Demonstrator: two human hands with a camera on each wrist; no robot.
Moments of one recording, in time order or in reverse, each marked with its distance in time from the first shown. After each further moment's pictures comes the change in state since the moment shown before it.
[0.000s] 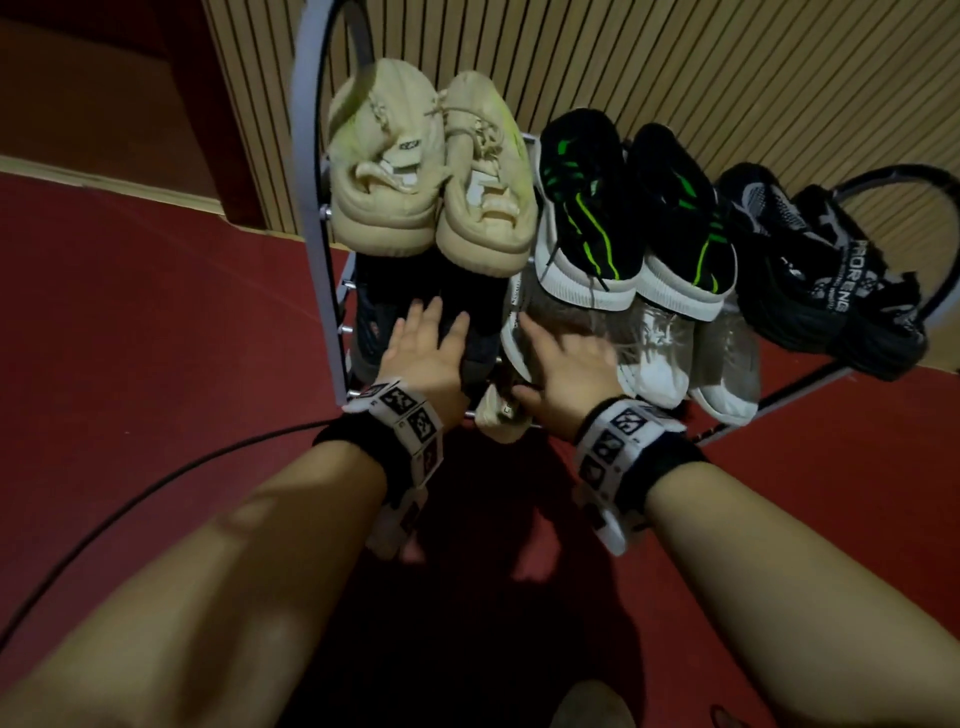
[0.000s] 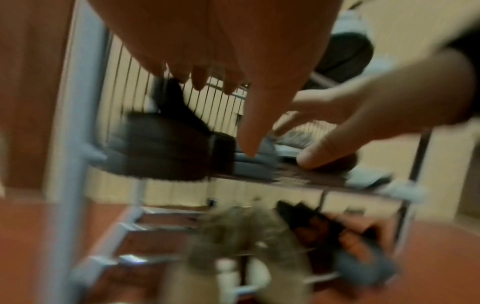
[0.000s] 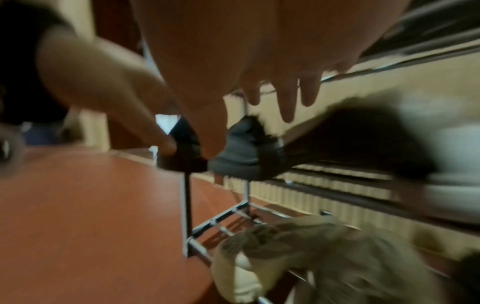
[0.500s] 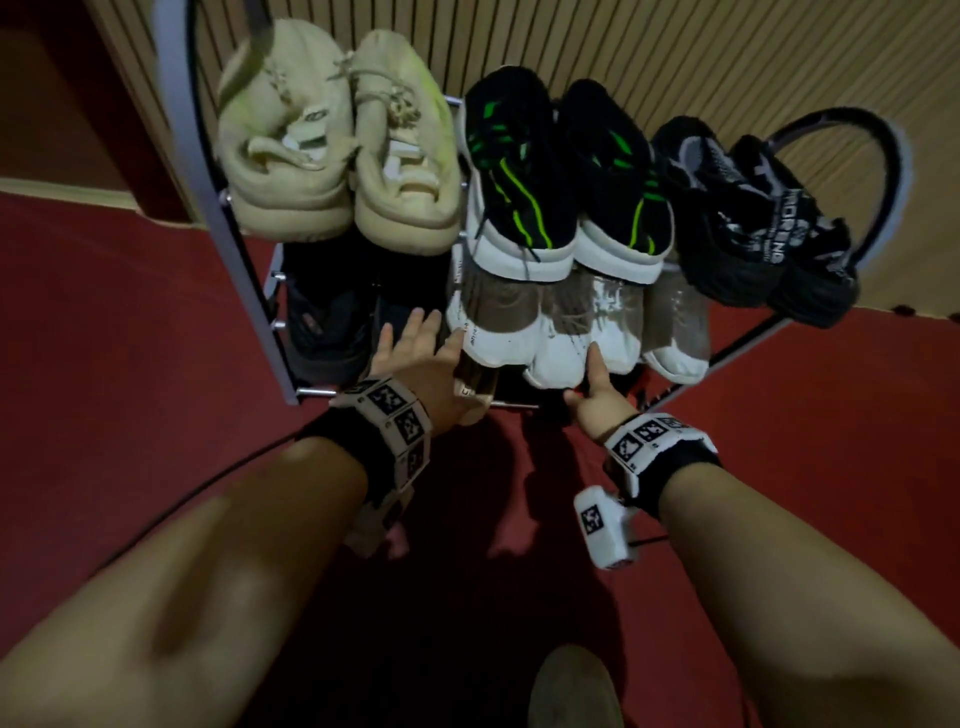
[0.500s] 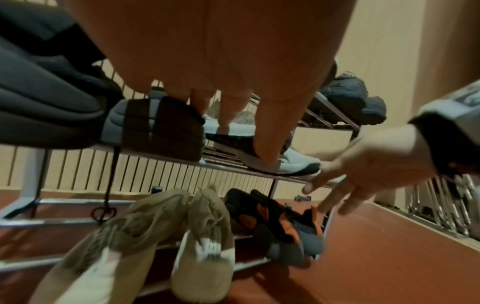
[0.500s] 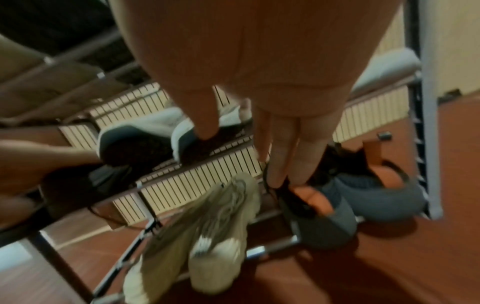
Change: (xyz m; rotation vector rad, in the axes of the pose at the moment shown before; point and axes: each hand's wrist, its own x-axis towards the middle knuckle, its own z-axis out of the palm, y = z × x) left_hand 0.009 0.036 0.023 0.124 -0.093 0.139; right_hand -0.022 0.089 0.058 0.750 -0.164 0.498
